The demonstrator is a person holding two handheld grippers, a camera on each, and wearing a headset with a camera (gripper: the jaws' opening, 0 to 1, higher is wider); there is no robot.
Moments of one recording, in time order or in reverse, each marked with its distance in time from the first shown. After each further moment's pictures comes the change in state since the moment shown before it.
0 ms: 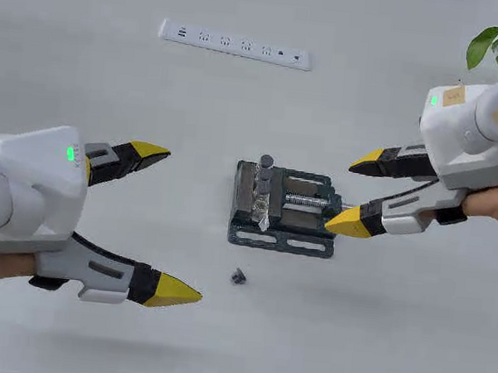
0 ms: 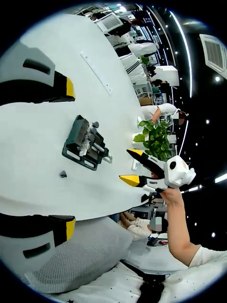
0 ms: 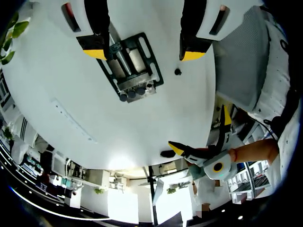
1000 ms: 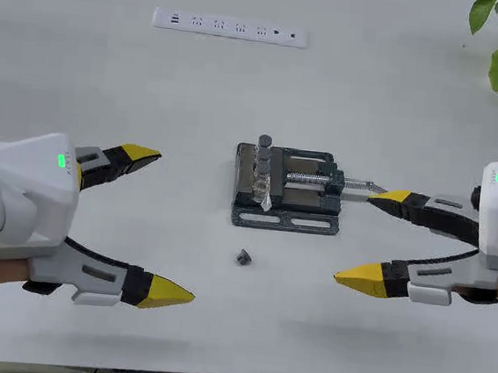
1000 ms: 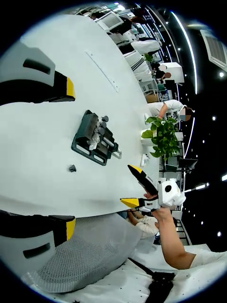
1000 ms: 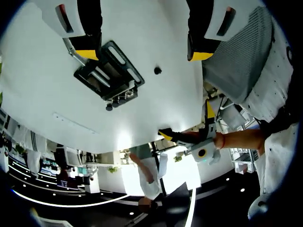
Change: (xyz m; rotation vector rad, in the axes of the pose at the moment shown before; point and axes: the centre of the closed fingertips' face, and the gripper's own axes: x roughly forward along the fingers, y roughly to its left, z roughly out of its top) left arm -0.001 -0.016 -0.019 0.011 0.070 -0.019; right arm 0.005 0.061 -0.043 0.150 -0.301 0.013
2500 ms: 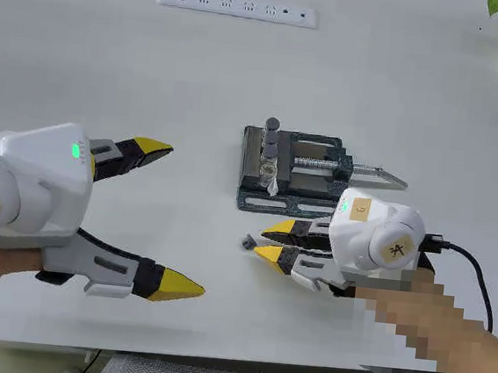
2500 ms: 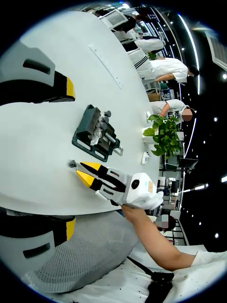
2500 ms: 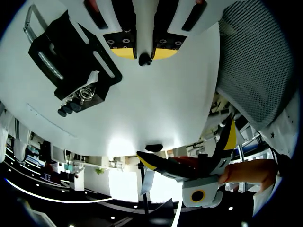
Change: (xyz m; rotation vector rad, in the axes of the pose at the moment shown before) left arm 0.007 -0.008 -0.006 -0.029 0.000 -0.023; right arm 0.116 0.031 -0.020 -0.150 0.068 0.019
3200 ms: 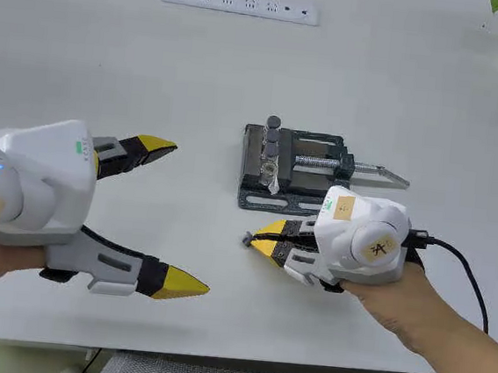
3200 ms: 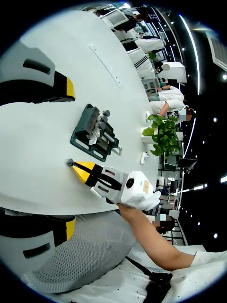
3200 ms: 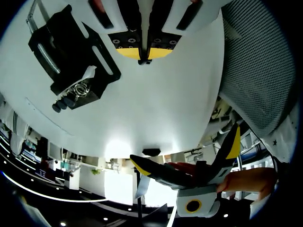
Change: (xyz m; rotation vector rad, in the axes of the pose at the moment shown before) left arm 0.004 0.000 0.004 -0.007 -0.010 -0.006; right arm 0.009 -0.003 -0.002 -0.050 0.033 -0.007
